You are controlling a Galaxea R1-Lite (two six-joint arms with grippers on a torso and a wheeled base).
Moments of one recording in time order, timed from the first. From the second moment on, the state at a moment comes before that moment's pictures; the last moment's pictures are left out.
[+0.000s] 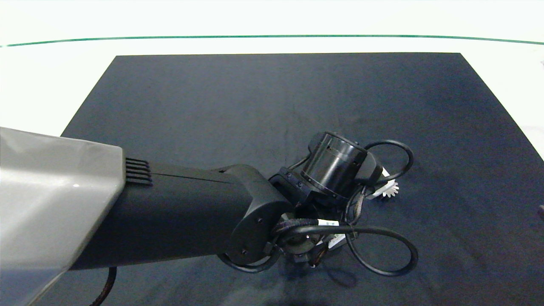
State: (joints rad) left arm -1.00 2.03 -1.51 0.09 0.33 0.42; right arm 0.36 0.81 -0.85 0.24 0.02 -0.17
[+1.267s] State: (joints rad) left arm -1.01 1.90 -1.47 0.18 0.33 0.36; right arm 0.36 0.80 -0.85 0.24 0.02 -0.17
